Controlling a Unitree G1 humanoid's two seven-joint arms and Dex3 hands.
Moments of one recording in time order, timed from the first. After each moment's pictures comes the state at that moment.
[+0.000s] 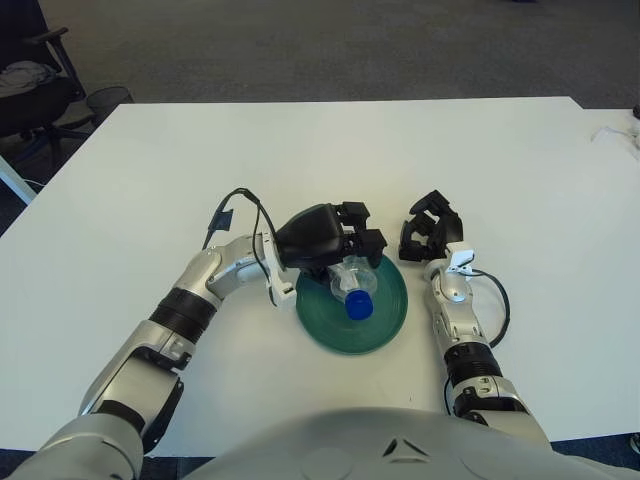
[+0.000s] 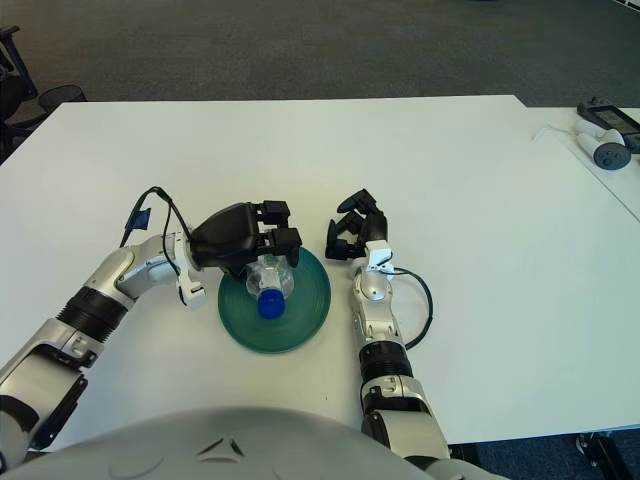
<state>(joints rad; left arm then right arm) -0.38 0.40 -0.40 0.25 0.81 -1.01 0.06 -0.18 0.10 -0.08 0.53 -0.05 -0.37 -0.18</state>
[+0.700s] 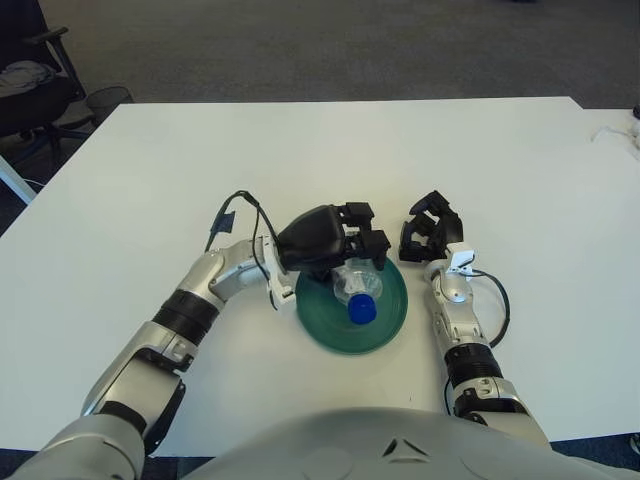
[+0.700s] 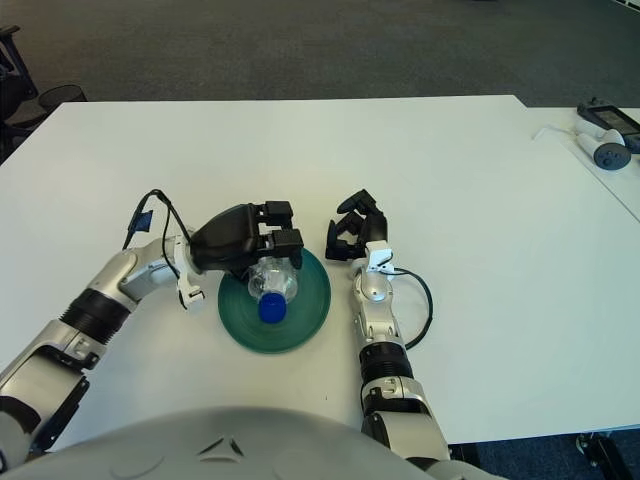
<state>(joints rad) -0.38 0.37 -0.41 0.33 0.81 -1.12 0.21 -0.17 0.10 -0.08 0.51 -0.06 -0.37 -0.19</state>
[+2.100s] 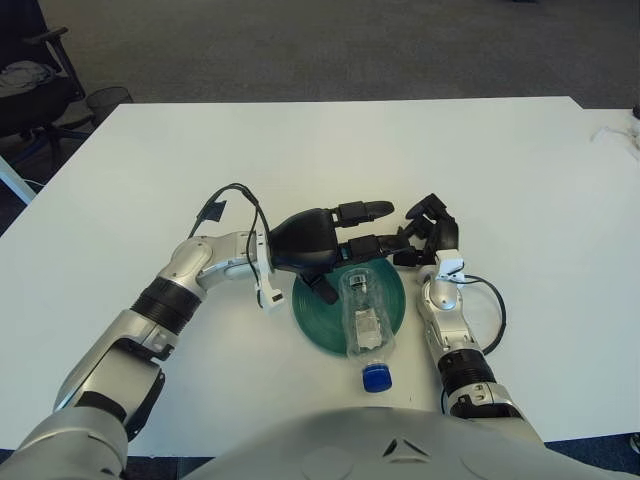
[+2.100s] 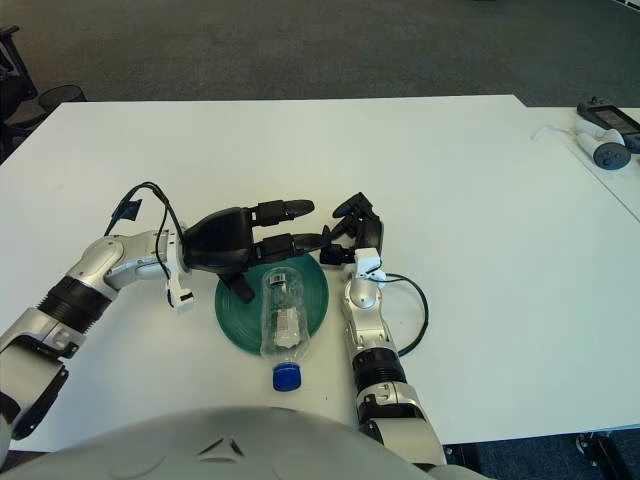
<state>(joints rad) -0.43 0.50 -0.44 0.22 0.97 -1.05 0.15 -0.16 0.12 -0.03 0.53 -0.12 -0.47 -0.32</state>
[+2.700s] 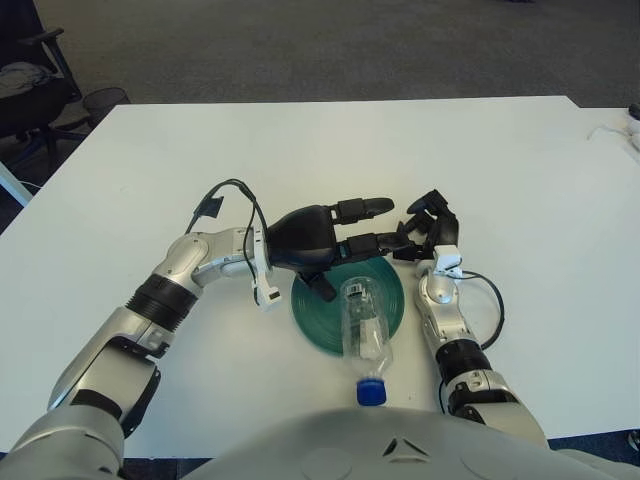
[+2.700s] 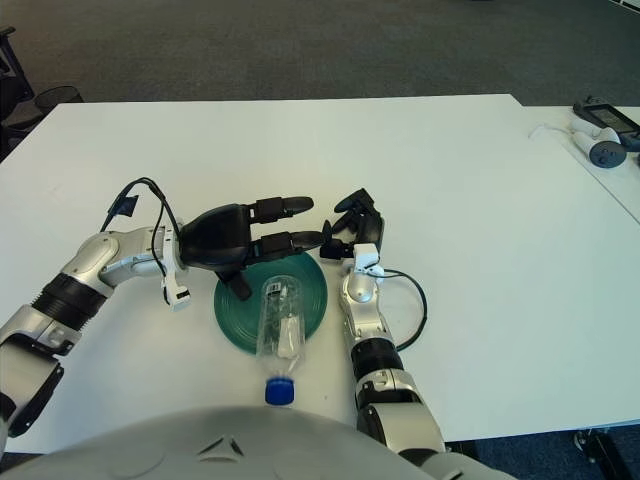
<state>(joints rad) -0.44 0.52 -0.44 0.19 0.95 -1.04 0.13 -0.26 0.07 -0.01 0.71 -0.21 -0.61 -0.43</state>
